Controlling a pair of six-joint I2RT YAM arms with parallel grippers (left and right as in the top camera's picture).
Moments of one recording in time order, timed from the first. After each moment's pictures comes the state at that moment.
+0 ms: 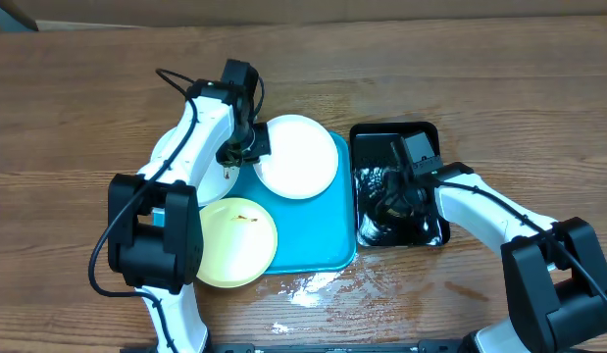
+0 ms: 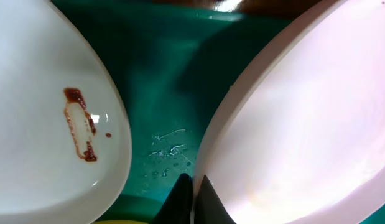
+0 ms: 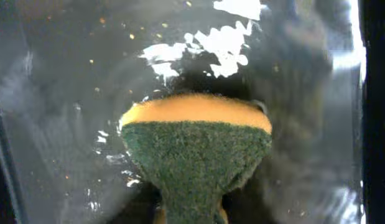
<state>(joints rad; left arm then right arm) -0.21 2.02 1.57 -1.04 0.07 -0.37 0.35 1.71 0.89 -0.45 0.06 0.48</state>
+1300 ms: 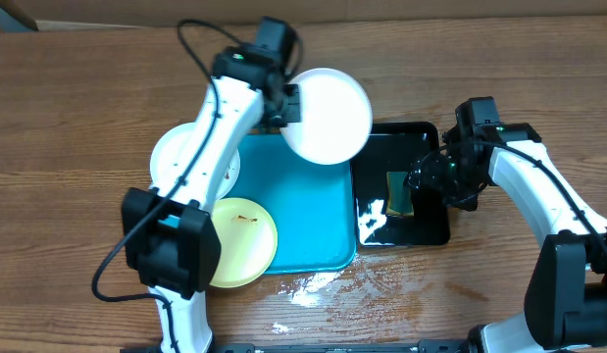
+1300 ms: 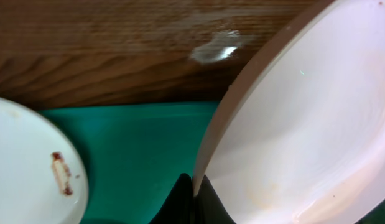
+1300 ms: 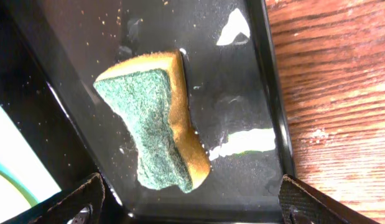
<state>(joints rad) -0.37 2.03 1.89 -1.10 -0.02 -0.38 0.06 1.70 1.14 -0.94 -0.30 0.38</state>
